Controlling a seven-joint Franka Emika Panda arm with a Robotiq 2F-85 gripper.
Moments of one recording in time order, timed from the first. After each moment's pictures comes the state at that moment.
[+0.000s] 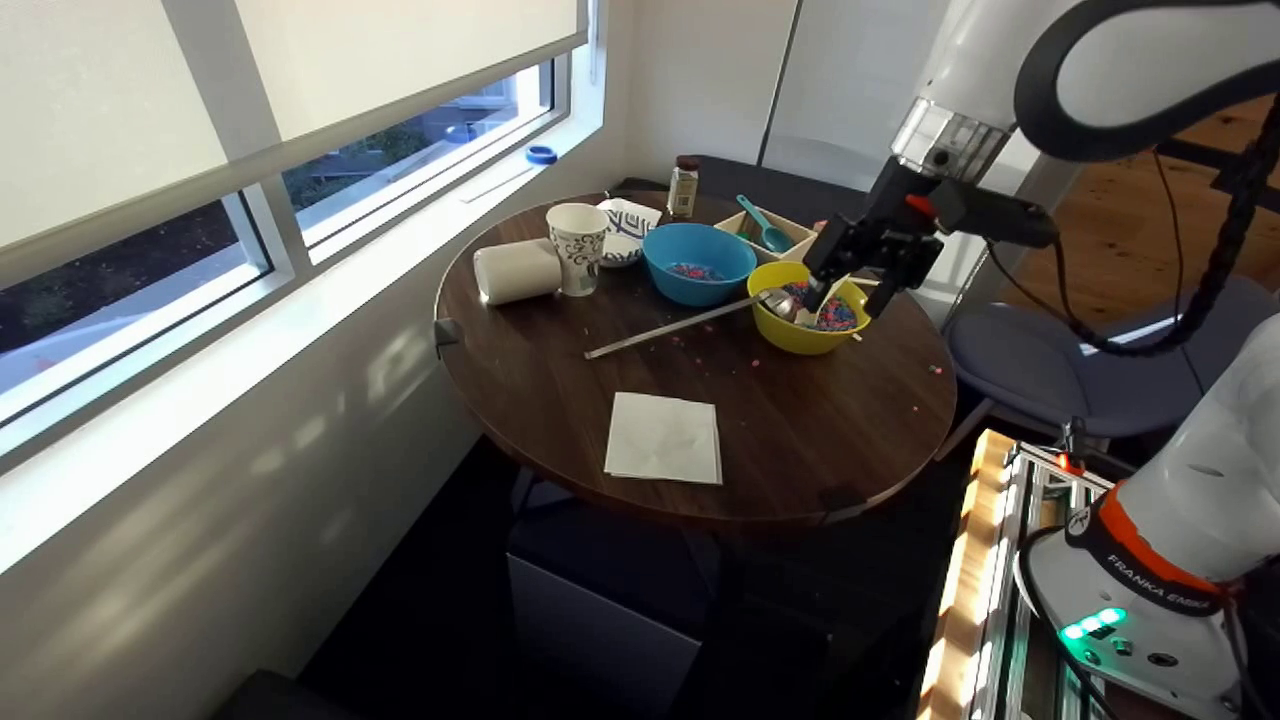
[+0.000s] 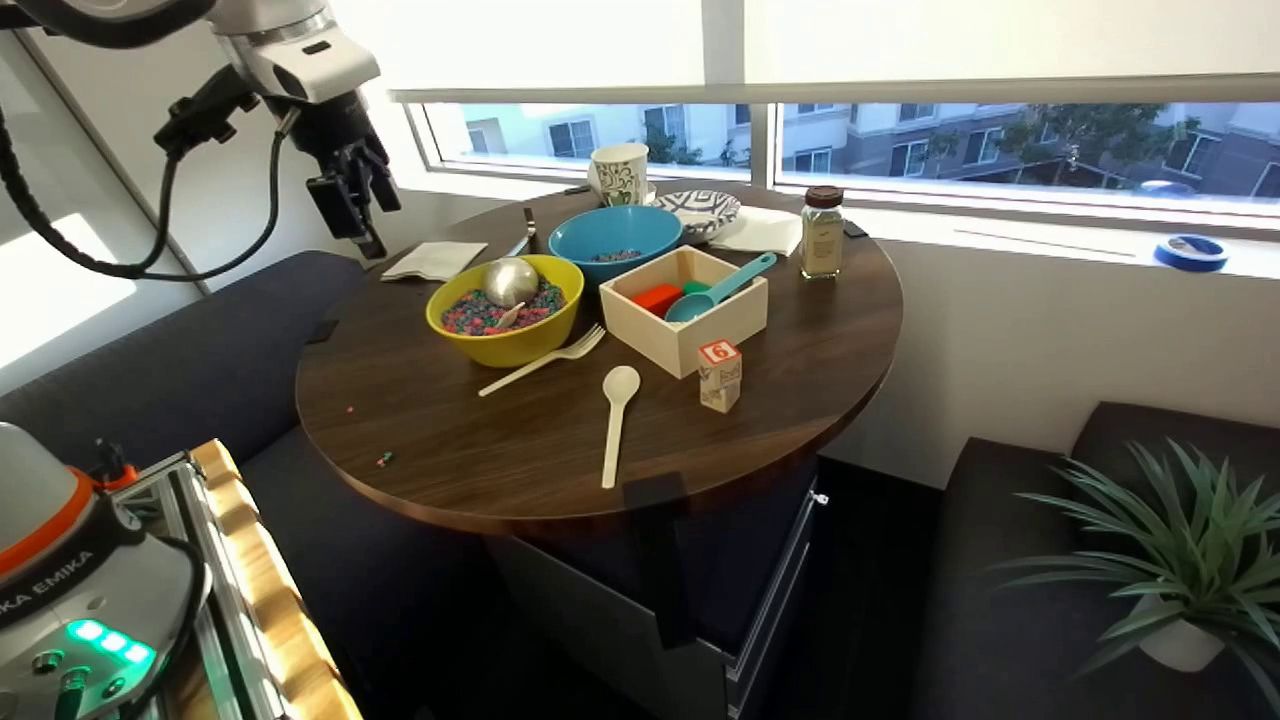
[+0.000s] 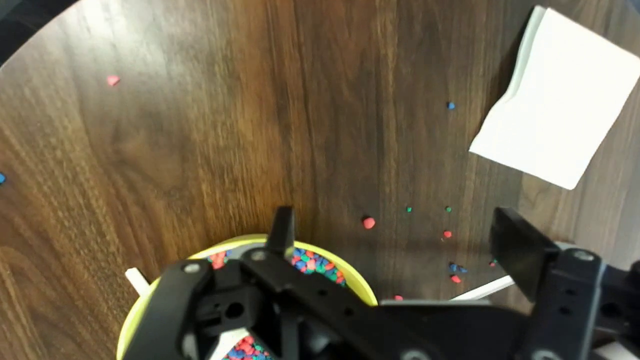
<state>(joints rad) -0.07 -0.60 0.09 -2.72 0.25 2.25 0.51</state>
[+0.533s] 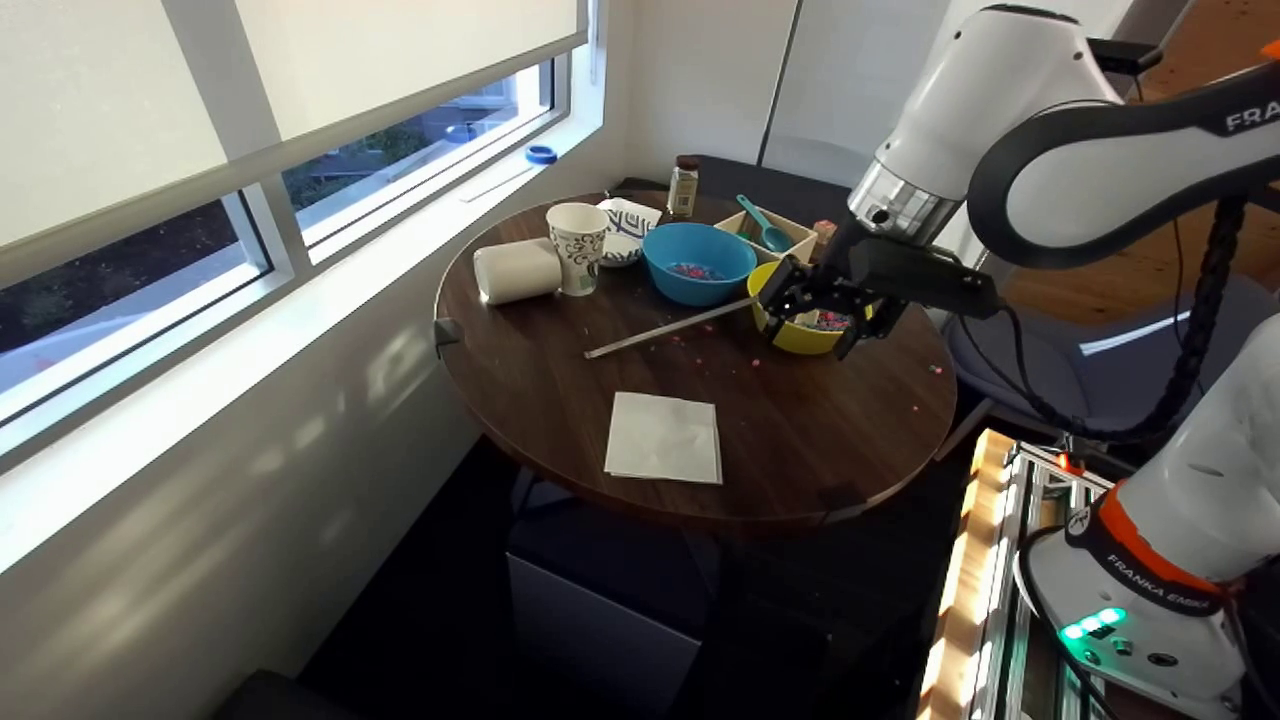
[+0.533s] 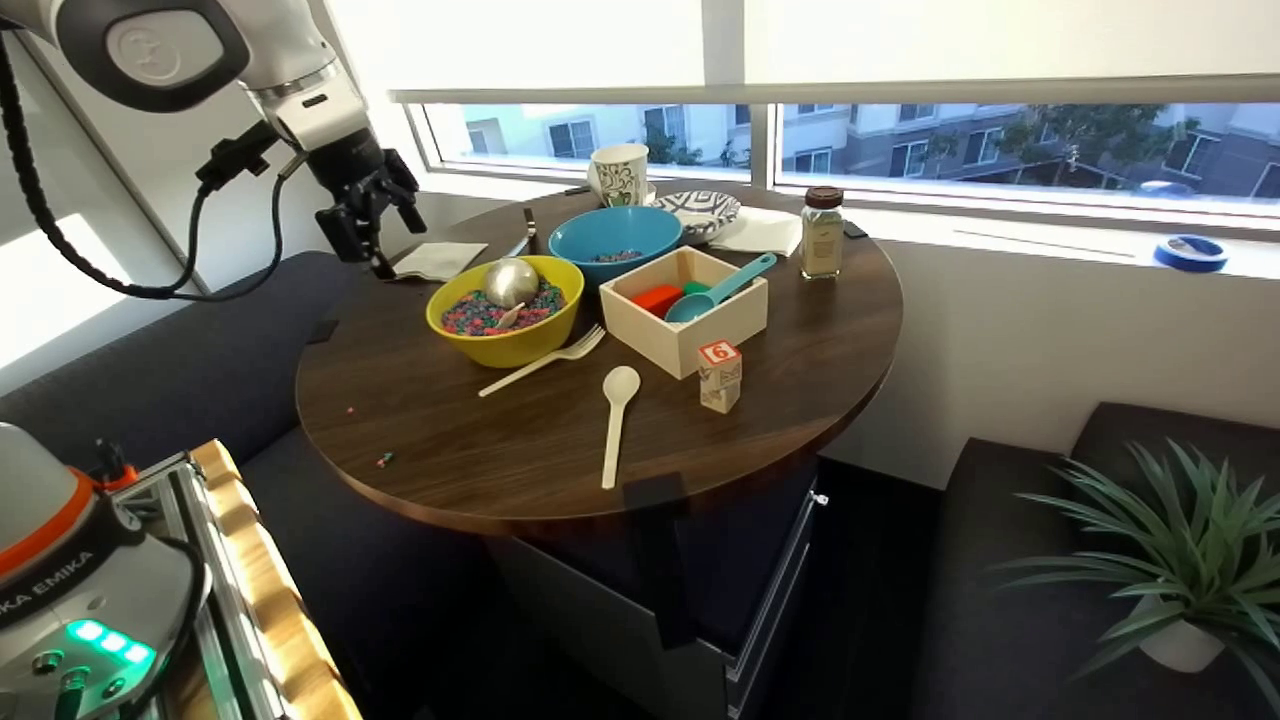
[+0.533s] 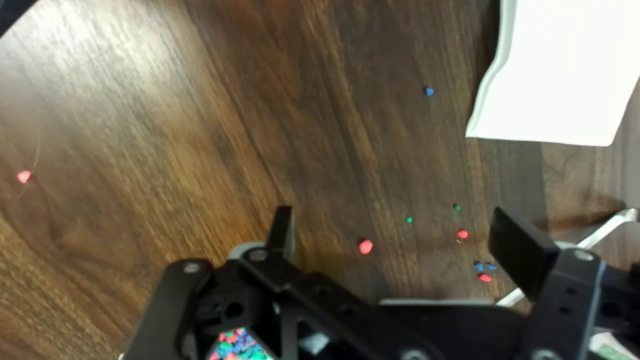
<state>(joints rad) -0.07 -0.49 0.23 -2.77 0.25 2.47 0.88</state>
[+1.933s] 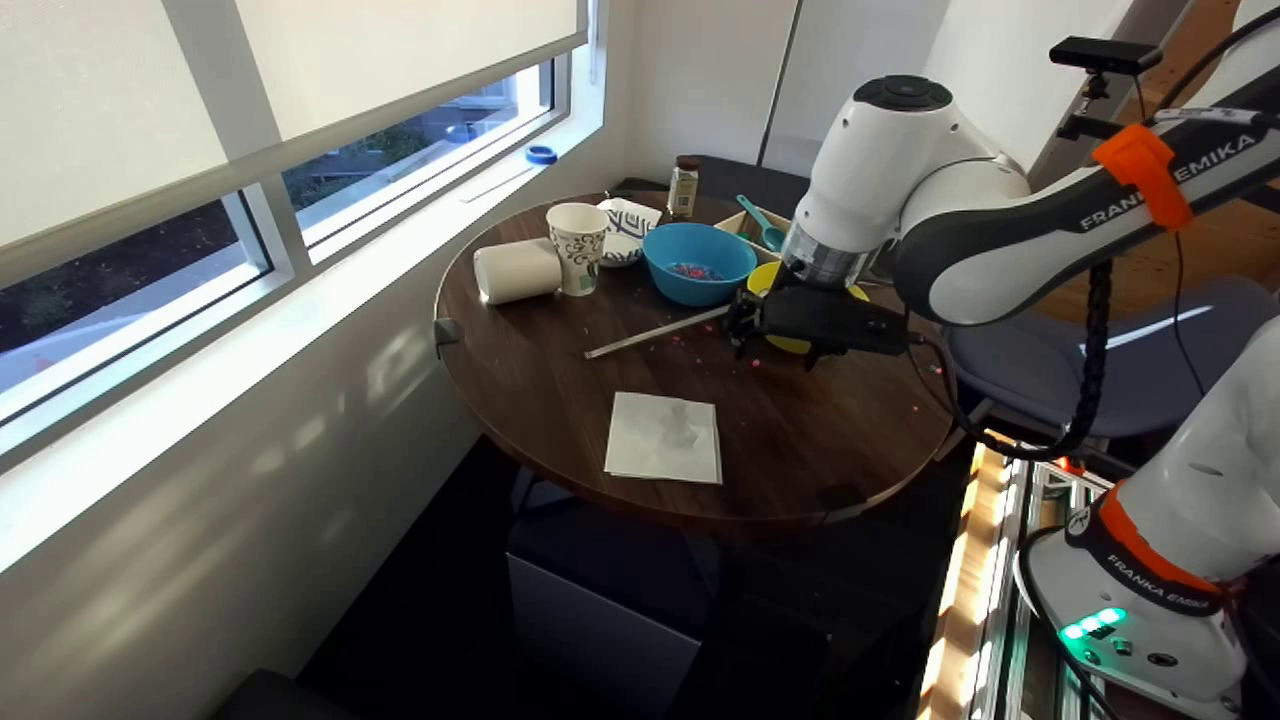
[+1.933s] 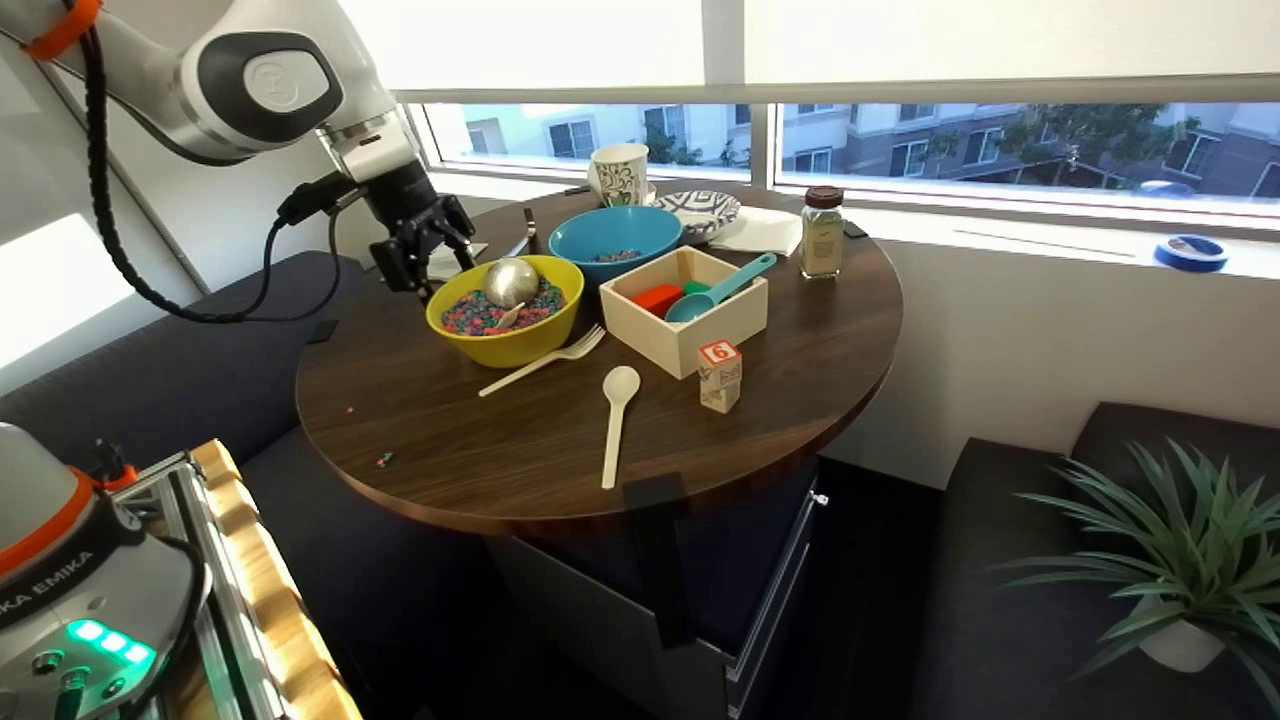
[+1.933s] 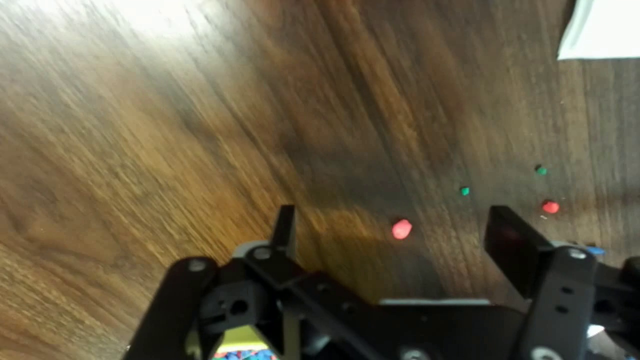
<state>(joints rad) -0.09 -0.20 0.24 -2.66 -0.21 2.55 1.36</state>
